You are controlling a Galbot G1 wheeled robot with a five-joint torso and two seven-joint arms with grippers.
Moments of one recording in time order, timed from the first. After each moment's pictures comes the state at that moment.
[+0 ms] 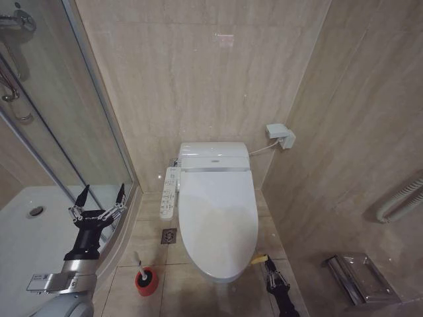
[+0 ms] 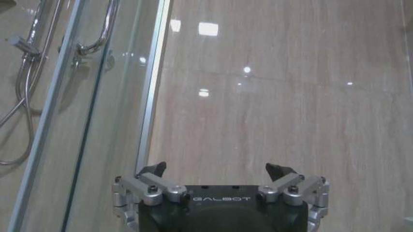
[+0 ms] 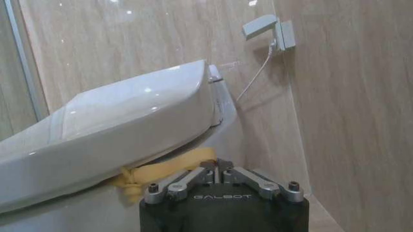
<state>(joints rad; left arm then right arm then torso) 1.56 -1.21 -0.69 -2.23 -0.45 -0.27 -0.06 -1.38 1.44 0.61 1.12 0.55 0.82 -0.53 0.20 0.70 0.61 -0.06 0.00</state>
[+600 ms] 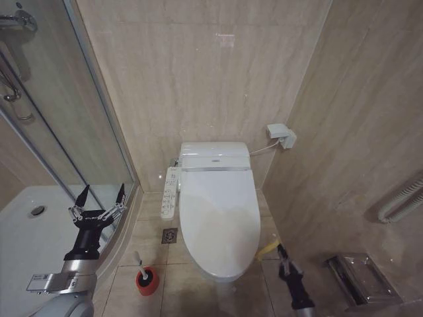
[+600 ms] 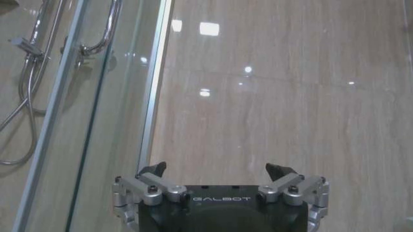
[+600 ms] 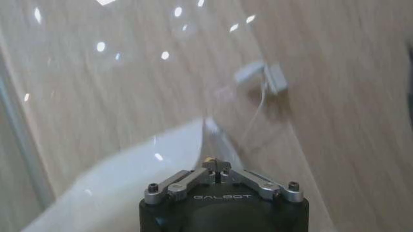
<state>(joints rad) 1.56 -1.21 -0.69 -2.23 -0.45 -0.27 -0.06 -1.57 1.37 0.62 1.60 0.78 0.63 -0.44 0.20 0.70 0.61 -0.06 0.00</state>
